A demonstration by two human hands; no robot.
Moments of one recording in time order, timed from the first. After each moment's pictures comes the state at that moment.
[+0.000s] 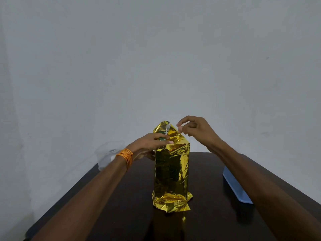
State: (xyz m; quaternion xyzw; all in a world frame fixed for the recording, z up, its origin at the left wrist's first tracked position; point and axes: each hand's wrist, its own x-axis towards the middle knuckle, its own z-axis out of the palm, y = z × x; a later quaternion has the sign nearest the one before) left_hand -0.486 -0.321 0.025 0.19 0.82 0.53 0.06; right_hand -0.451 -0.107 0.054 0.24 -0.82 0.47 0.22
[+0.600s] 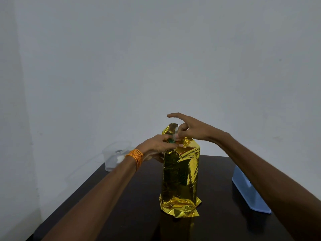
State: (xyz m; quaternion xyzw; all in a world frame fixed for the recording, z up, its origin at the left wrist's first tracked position) left_hand -0.493 -0.323 0.022 0.20 0.83 0.52 0.07; right_hand -0.485 -0.137 0.082 0.32 -0.89 0.31 0.07
